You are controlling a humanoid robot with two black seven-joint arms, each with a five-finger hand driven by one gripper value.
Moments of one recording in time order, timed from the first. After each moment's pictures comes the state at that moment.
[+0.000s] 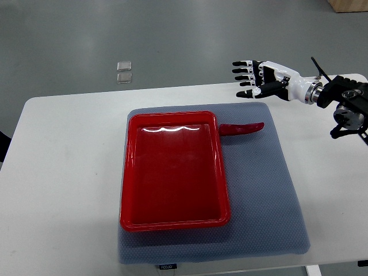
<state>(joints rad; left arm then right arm) -0.05 0.00 -0.06 -0.22 0.12 0.01 0.00 0.90 -0.45 0.61 0.77 -0.94 0.50 0.22</state>
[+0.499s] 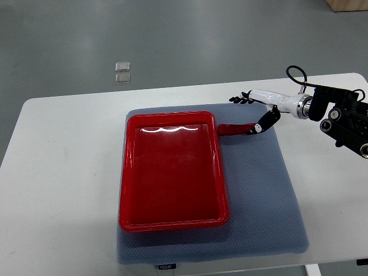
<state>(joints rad) -0.05 0.00 -0.06 -0.21 0.12 0.01 0.00 0.88 -0.44 0.42 0.88 -1.38 0.19 0.22</state>
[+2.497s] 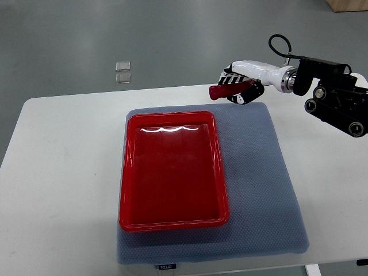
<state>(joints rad) -0.05 0.00 -0.06 -0.22 0.12 0.01 0.00 1.09 -0.40 0.27 0.92 -1.35 0.10 0.18</state>
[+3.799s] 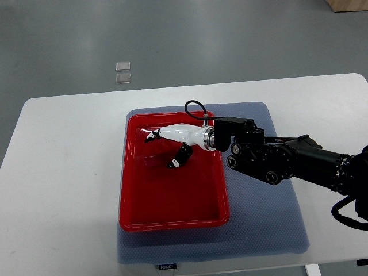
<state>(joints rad) -0.05 0.00 -0.06 -0.21 0.12 0.01 0.00 1.00 0.00 0.15 0.77 -1.37 0.07 0.17</state>
